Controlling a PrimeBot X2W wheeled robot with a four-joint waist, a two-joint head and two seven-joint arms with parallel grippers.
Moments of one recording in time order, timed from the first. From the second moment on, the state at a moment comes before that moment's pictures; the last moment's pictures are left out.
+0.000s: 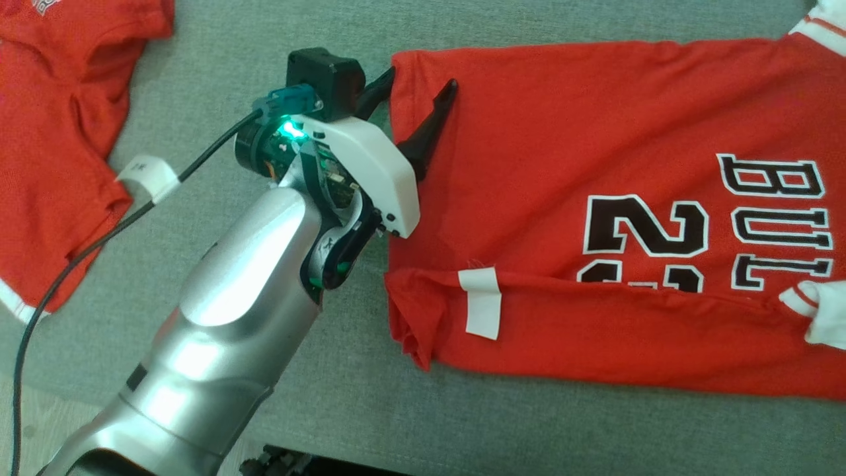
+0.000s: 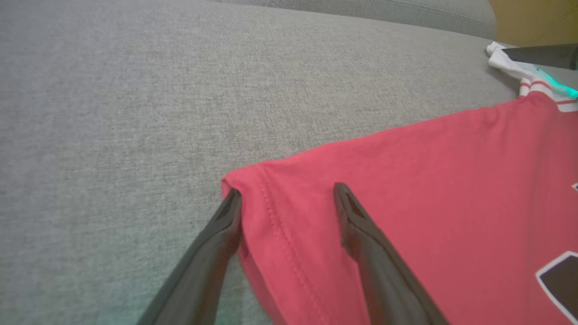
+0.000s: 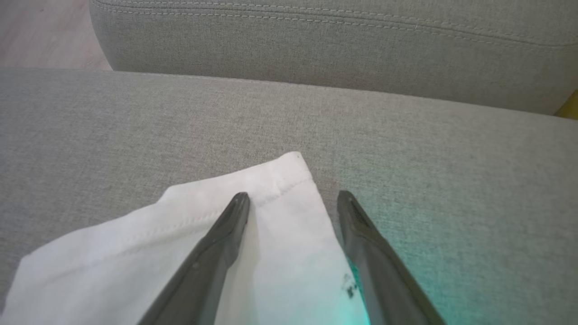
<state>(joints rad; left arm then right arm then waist) -0.80 0.13 -0.66 0.32 -0.66 0.01 0.34 -1.00 -0.55 0.08 0.61 0.36 0.12 0.66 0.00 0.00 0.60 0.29</state>
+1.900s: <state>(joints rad) -0.27 0.34 -0.55 0.05 -0.82 0.10 0.20 -0.31 -0.60 0.28 0.15 0.85 0.12 0.40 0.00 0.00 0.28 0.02</state>
